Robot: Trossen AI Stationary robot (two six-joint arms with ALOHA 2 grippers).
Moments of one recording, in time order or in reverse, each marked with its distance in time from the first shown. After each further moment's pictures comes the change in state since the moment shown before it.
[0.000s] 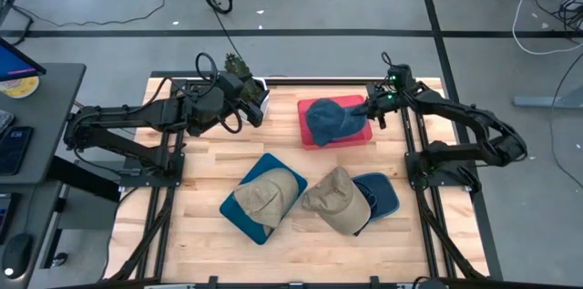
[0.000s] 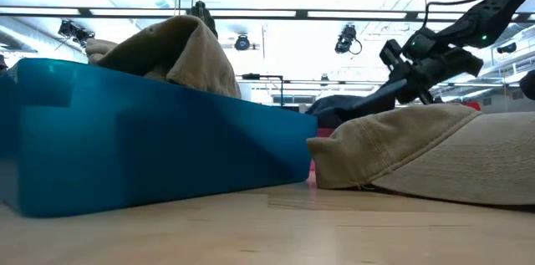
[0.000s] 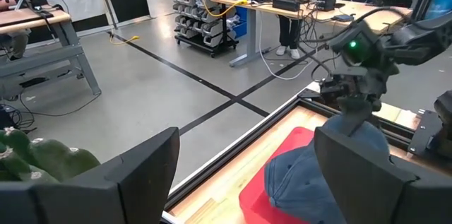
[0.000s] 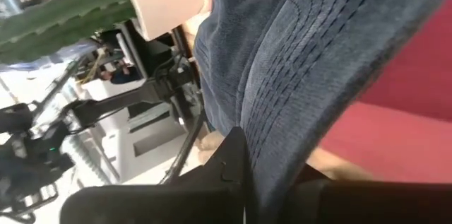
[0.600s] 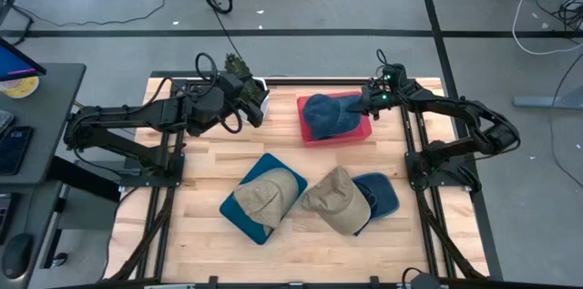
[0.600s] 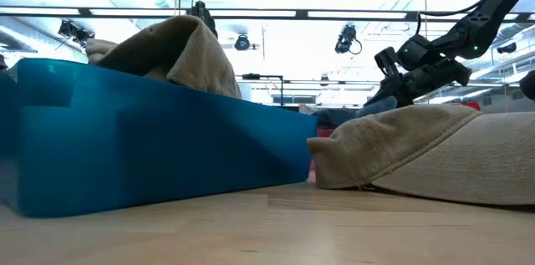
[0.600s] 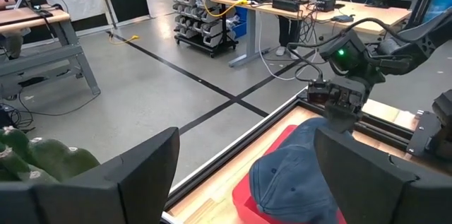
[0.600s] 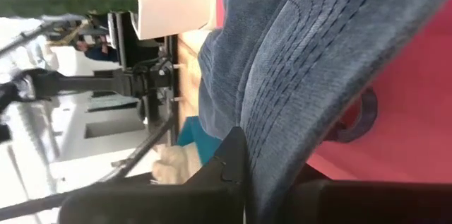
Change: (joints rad) left arm 0.000 0.000 0.000 0.001 0.000 -0.005; right arm 0.007 0.125 0.000 0.174 0.061 -0.291
